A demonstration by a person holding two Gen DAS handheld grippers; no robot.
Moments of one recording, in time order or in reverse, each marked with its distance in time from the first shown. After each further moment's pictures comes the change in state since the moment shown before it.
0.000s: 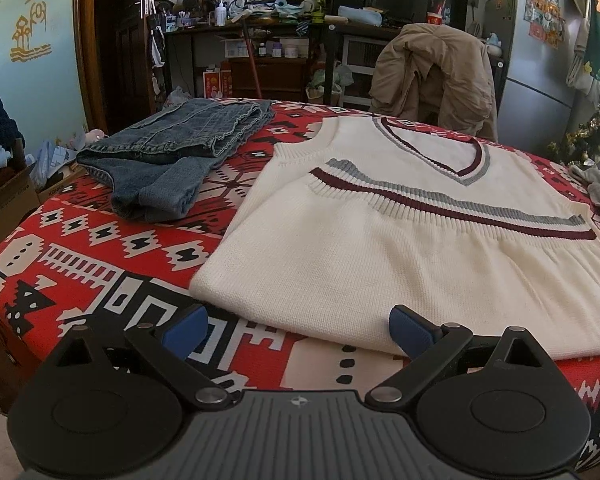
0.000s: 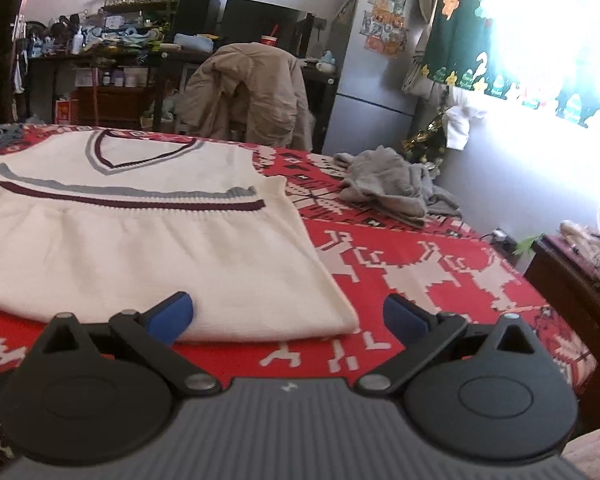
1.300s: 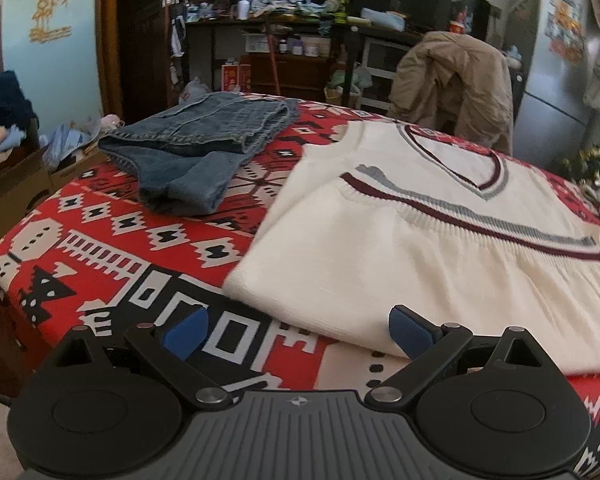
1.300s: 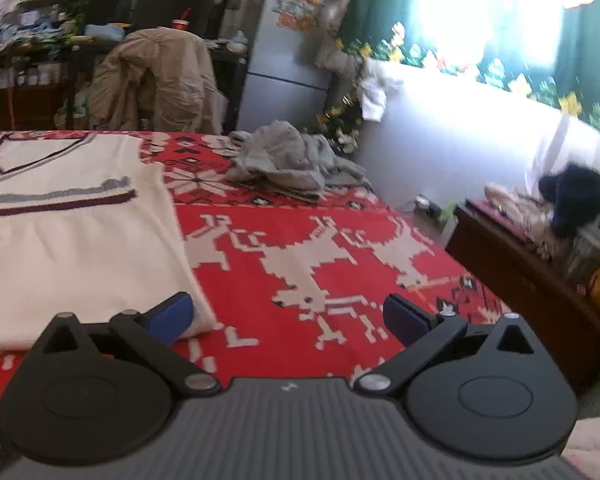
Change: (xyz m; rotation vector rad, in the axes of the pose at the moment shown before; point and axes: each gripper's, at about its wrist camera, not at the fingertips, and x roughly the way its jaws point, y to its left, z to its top) left arm -0.004 0.020 0.004 -0.081 0.005 0.013; right arm 0.018 -0.049 -0.002 0.100 0.058 -0.198
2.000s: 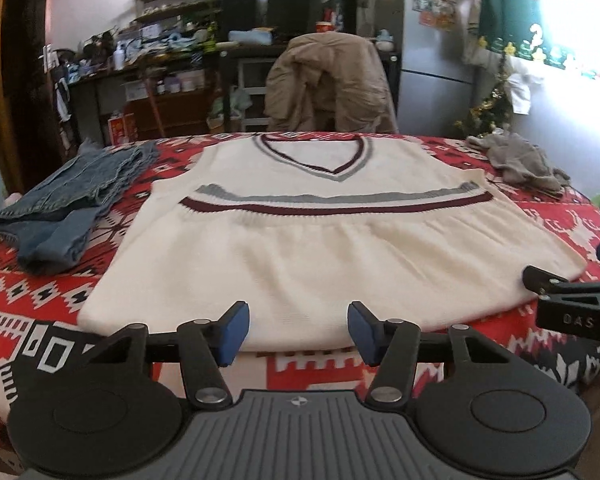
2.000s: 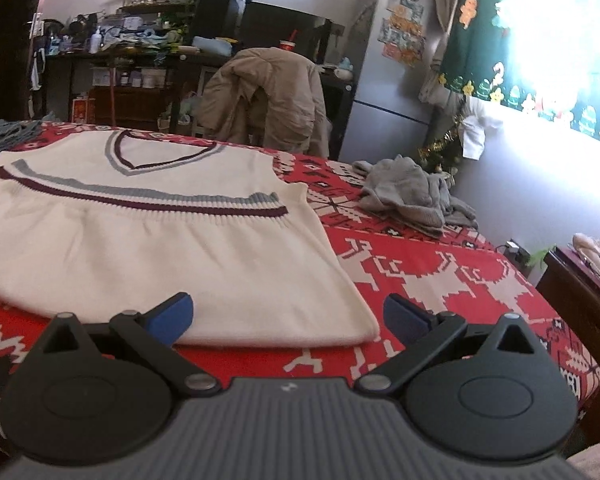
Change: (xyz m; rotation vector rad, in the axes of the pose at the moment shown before) left arm -0.018 -0.067 -0.025 0.301 -0.081 -0.244; right arm -0.027 0.052 -0.002 -0.117 -0.072 0.257
